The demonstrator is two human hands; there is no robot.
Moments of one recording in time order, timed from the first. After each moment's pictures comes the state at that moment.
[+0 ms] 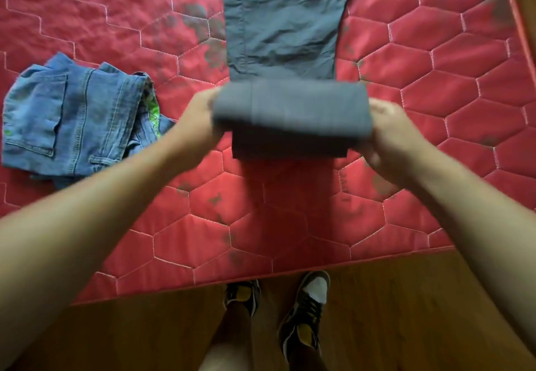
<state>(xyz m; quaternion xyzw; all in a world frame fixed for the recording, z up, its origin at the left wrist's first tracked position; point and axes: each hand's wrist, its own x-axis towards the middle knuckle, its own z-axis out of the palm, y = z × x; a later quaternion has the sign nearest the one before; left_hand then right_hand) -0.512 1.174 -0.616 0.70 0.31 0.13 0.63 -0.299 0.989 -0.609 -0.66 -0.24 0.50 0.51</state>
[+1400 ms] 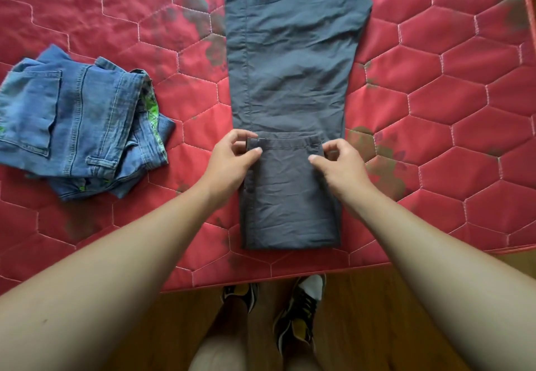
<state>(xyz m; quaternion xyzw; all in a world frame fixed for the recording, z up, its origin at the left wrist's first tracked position) -0.515 1.126 -0.683 0.55 0.51 0.11 0.66 -0.343 0.994 -0.693 -0.83 -0.15 0.40 0.35</state>
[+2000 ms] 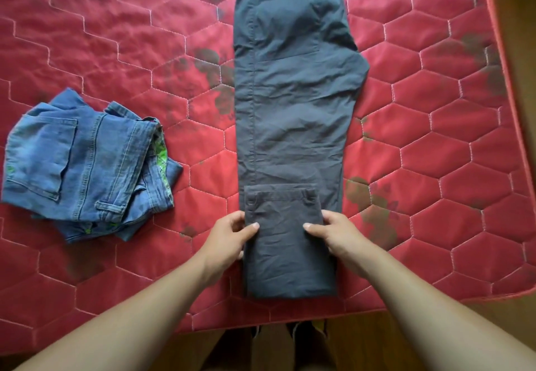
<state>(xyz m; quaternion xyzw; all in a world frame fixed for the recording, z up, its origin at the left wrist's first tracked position) -0.548 1.105 -0.676 0.42 0.55 -0.04 0.72 -0.346 0.985 -0.681 -0.72 -0.01 0.62 0.31</state>
